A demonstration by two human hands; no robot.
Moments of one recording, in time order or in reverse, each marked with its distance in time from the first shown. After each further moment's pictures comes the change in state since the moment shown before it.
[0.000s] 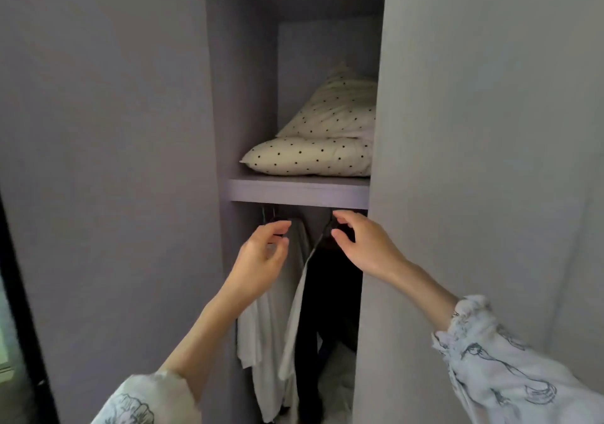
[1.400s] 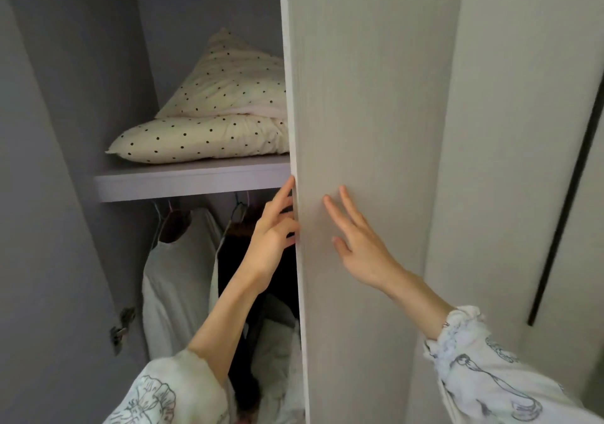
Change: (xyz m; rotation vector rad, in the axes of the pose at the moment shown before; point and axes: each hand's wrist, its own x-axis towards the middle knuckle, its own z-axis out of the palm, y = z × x) left_hand 0.017 0.068 0.124 -0.710 -0.434 -0.106; right_hand -0.086 0.087 -0.050 -0.134 0.134 0.105
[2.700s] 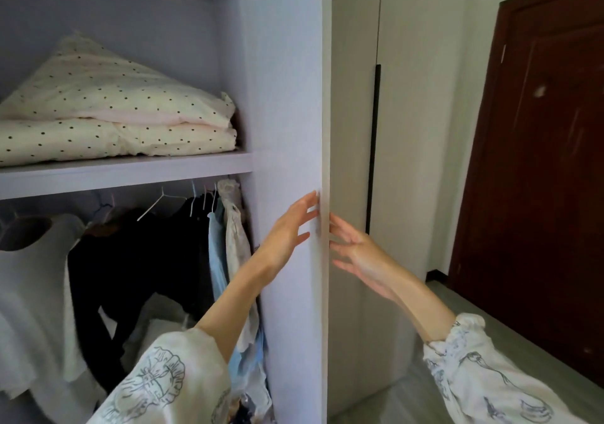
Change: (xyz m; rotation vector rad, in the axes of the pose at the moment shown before) left_hand -0.083 0.060 0.326 0.007 -0.389 -0.059; right_hand -0.242 0.057 -0.257 0.773 -0.003 0.566
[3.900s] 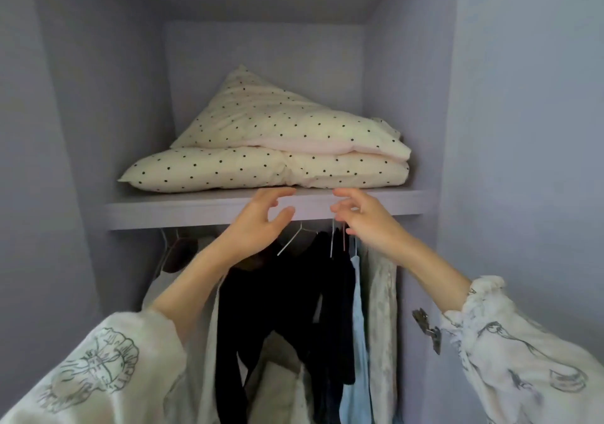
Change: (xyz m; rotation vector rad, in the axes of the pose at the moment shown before) left_hand 0.006 -0.028 -0.393 0.739 0.392 0.063; right_hand 0.277 -0.064 0.258 -0.387 -0.014 -0.336
